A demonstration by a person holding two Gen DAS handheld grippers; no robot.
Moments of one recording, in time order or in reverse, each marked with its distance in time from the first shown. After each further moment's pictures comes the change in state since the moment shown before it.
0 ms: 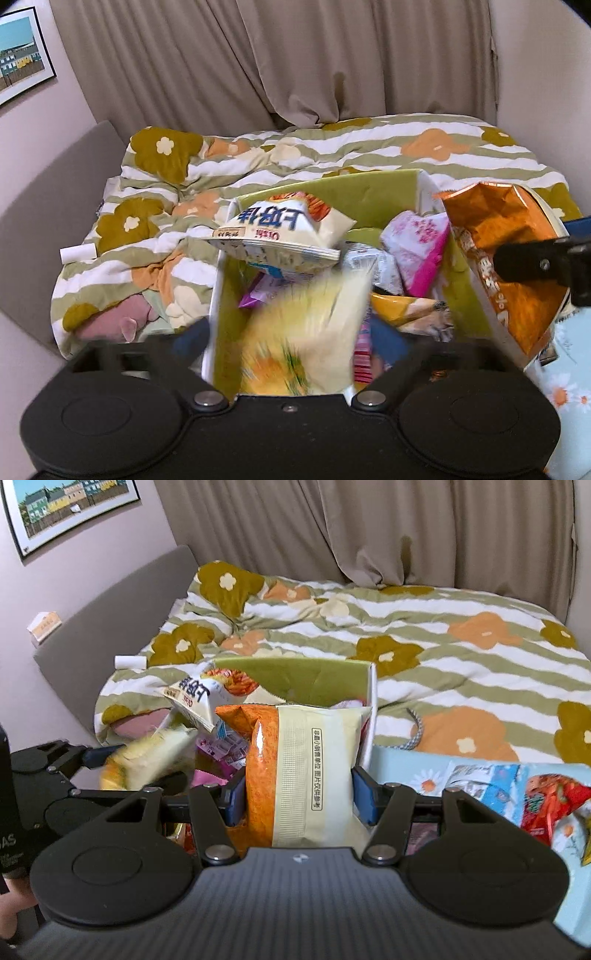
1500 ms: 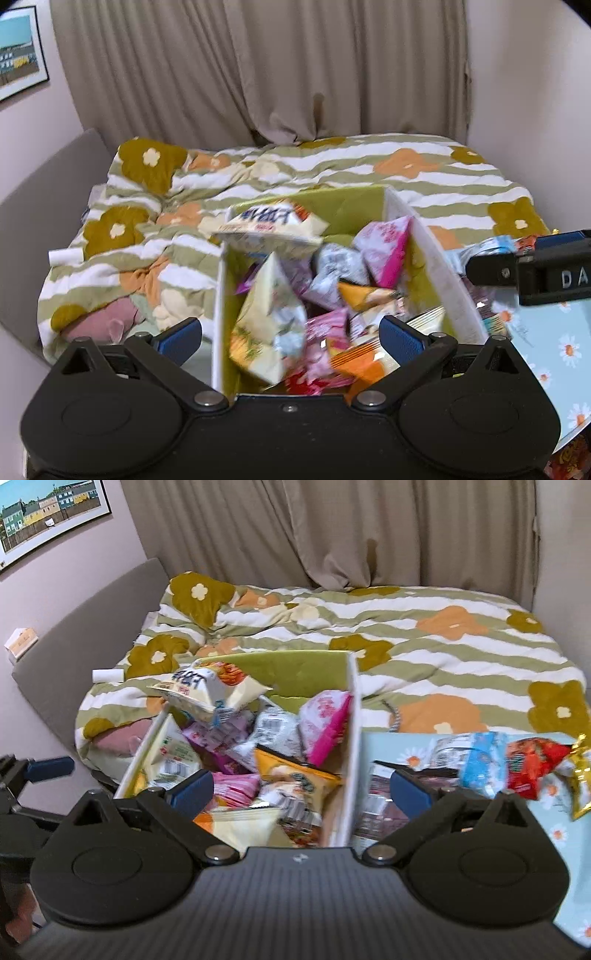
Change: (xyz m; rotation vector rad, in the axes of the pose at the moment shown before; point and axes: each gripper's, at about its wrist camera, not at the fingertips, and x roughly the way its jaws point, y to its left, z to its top) left arm -0.065 0.020 -0.018 -0.015 -0.059 -0.113; right arm -0.043 0.007 -0.031 0.060 -0.047 -0.111
